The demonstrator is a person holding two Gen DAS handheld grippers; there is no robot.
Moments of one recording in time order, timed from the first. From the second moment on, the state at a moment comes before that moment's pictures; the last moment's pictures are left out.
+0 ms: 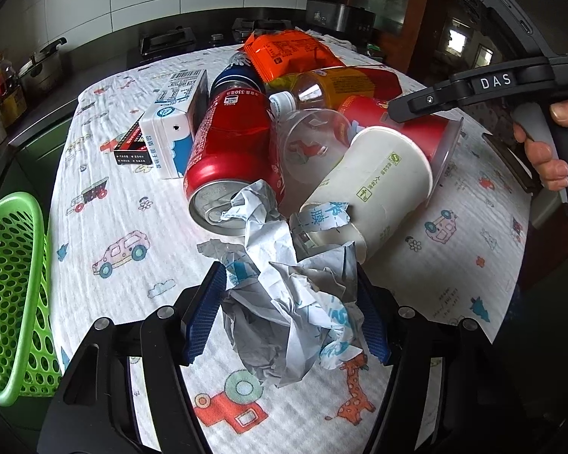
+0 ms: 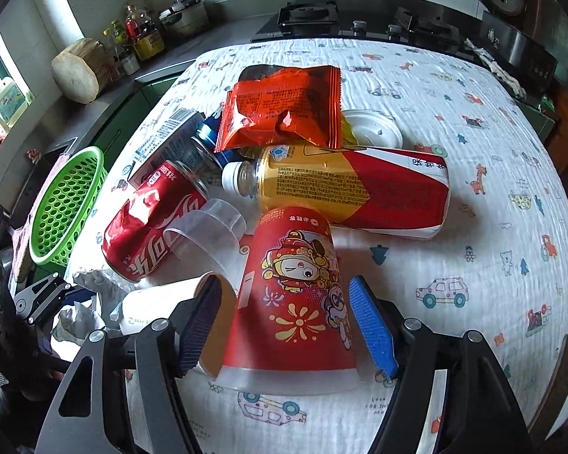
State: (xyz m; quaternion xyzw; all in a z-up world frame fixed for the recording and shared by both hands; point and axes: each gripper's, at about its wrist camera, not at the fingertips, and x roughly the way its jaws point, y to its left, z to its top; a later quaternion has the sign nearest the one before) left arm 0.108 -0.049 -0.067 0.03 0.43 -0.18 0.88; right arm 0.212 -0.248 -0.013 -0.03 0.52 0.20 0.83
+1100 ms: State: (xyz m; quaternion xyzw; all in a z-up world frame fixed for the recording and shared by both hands) left arm 0.120 -0.045 -0.073 0.02 0.43 -0.21 0.88; right arm 0.230 -0.245 -0.048 -0.03 0.62 0.22 0.75
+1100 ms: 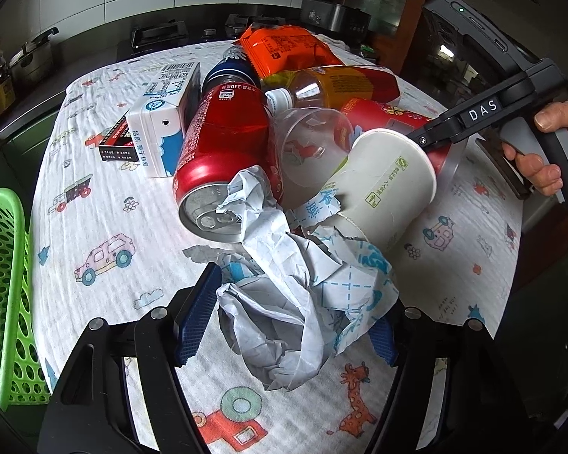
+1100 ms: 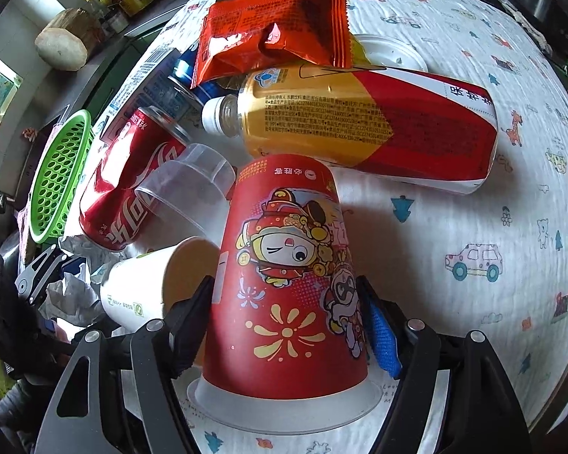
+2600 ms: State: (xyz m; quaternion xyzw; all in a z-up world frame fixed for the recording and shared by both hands) left arm 0.099 0.241 -0.055 -0.11 0.39 0.09 0.91; right arm 0.209 0.039 0.040 -0.03 0.51 0.43 0.74
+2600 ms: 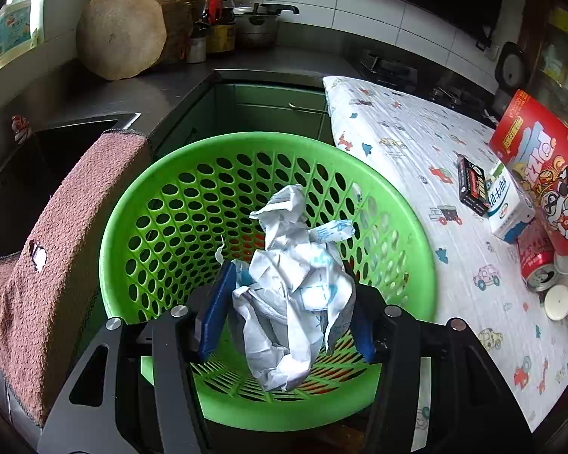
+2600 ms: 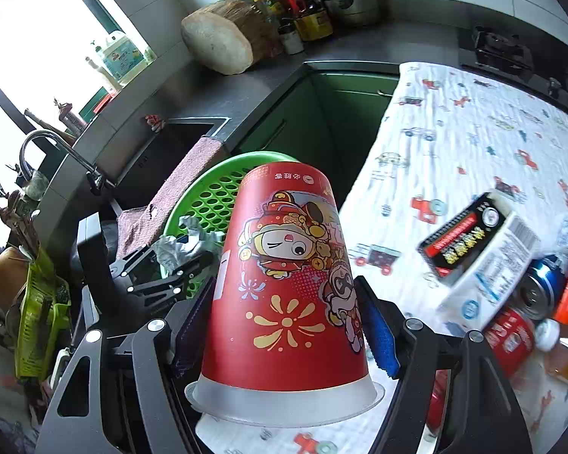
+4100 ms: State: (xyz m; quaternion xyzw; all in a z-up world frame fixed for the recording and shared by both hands) left arm 0.042 0.201 -0.027 -0.15 0.32 0.07 0.93; right arm 0.197 -0.066 0.031 -0.04 0.45 0.35 0.82
